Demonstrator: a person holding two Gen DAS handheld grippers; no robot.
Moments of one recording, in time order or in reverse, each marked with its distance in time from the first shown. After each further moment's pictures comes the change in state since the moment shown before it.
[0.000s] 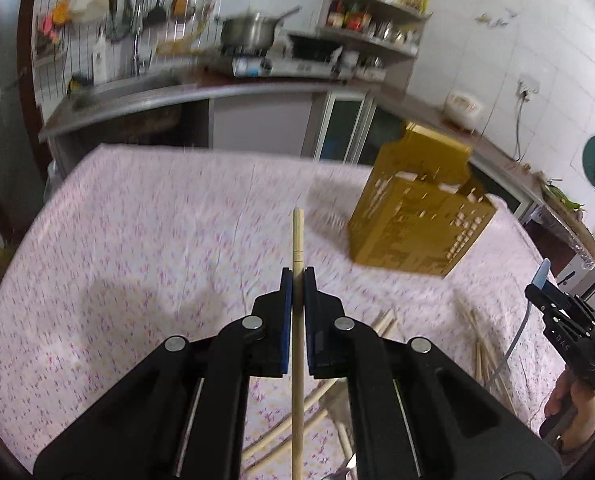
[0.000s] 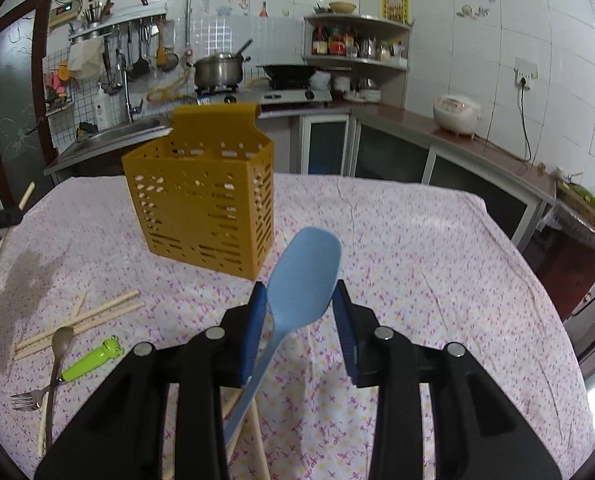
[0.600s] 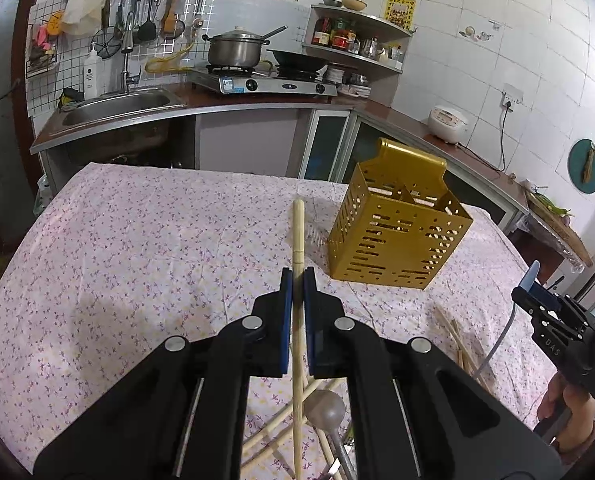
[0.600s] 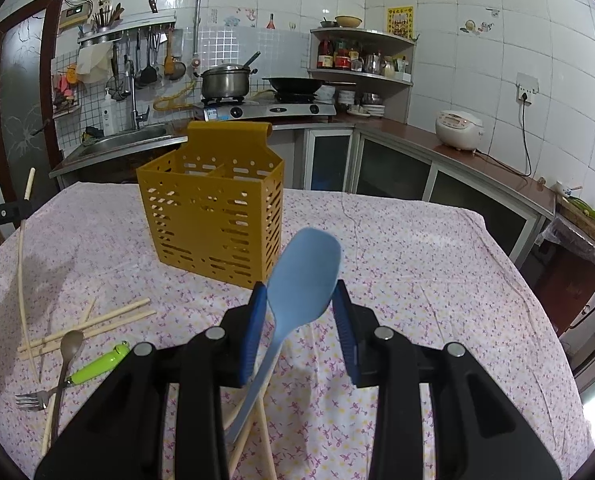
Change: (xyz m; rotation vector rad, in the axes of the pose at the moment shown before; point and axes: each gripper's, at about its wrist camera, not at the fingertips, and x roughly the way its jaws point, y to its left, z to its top) left arm -0.010 -0.011 0.001 0.004 -0.045 -0.049; right arm -0.011 0.007 0.006 -0.023 -0.042 0.005
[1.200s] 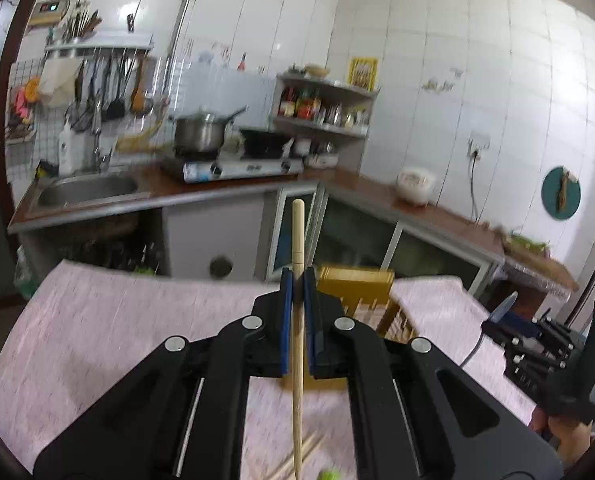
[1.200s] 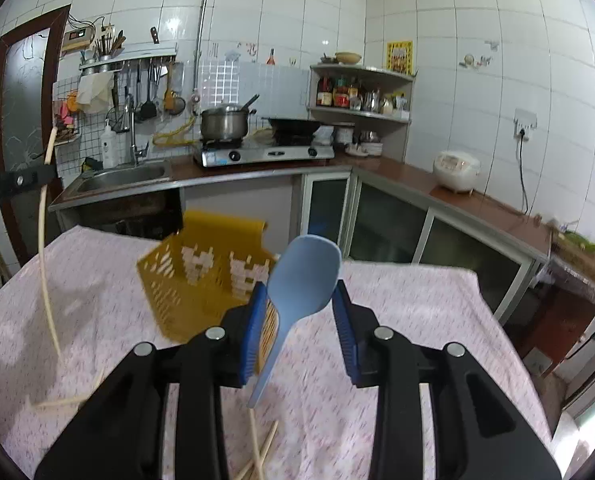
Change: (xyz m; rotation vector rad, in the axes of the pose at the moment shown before) left arm -0.020 -0.055 0.089 0.066 -0.269 -0.088; right arm -0.014 -0.003 0.086 -0.017 -0.126 -0.015
